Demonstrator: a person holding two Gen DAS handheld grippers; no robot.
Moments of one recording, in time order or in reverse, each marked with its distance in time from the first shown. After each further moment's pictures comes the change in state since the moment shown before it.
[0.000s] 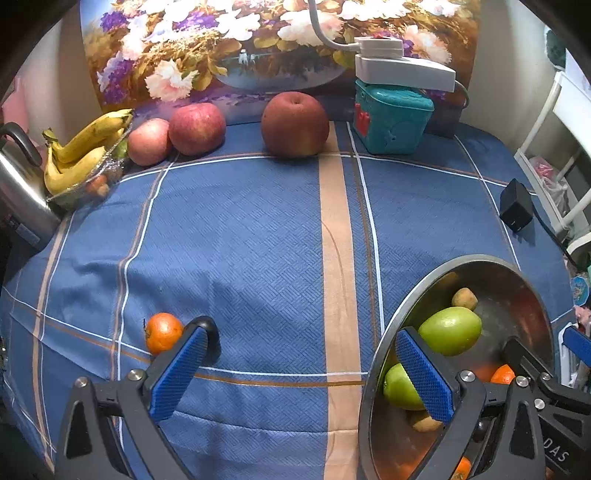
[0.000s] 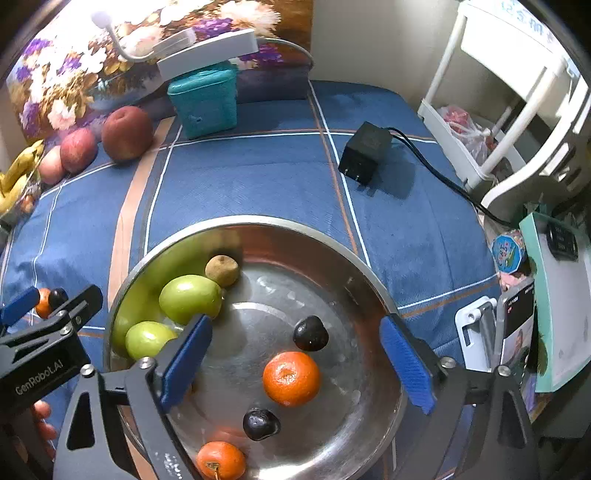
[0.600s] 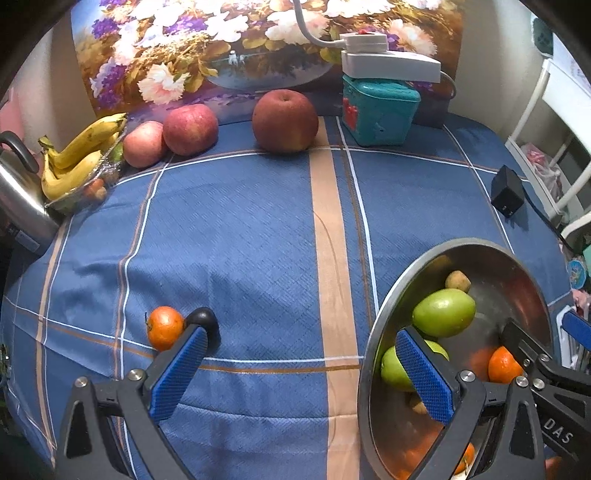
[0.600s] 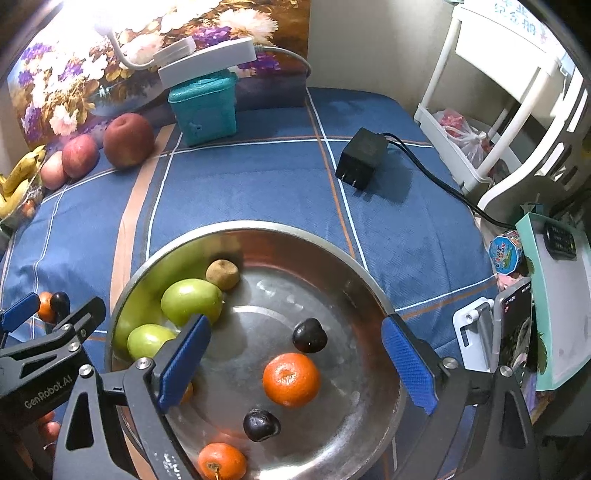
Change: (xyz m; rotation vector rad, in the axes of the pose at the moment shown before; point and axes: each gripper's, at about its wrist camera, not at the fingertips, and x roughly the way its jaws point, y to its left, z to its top) left arm -0.009 -0.004 -0.006 0.048 0.014 -0.012; right arm -0.004 -0.002 -0.002 0.016 -0.013 0.002
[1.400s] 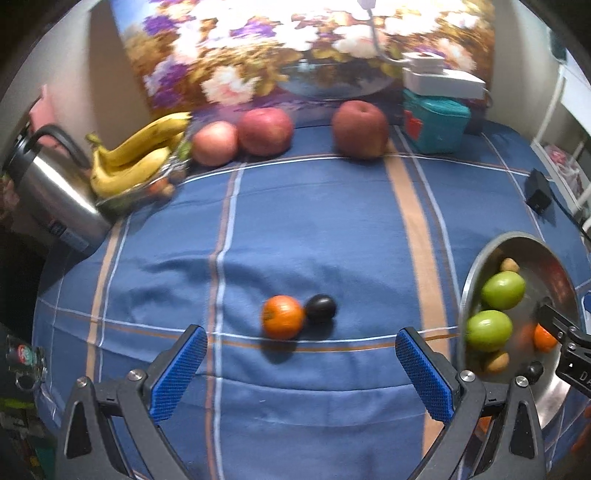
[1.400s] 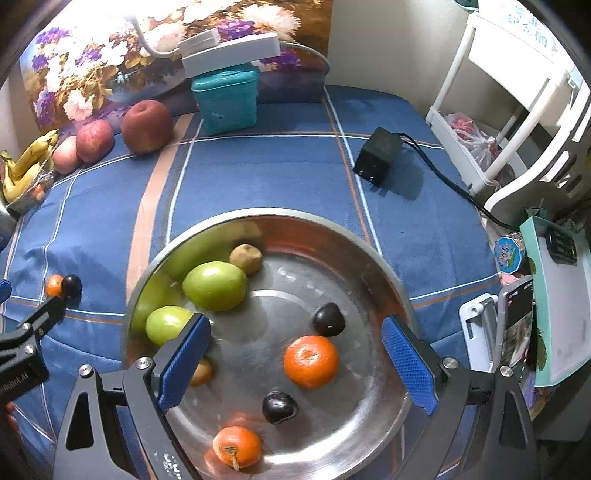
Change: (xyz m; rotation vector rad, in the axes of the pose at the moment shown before) left arm -0.033 0.075 -0.001 0.000 -0.011 0.128; right arm -0.011 0.021 -0.005 -0.041 0.019 0.020
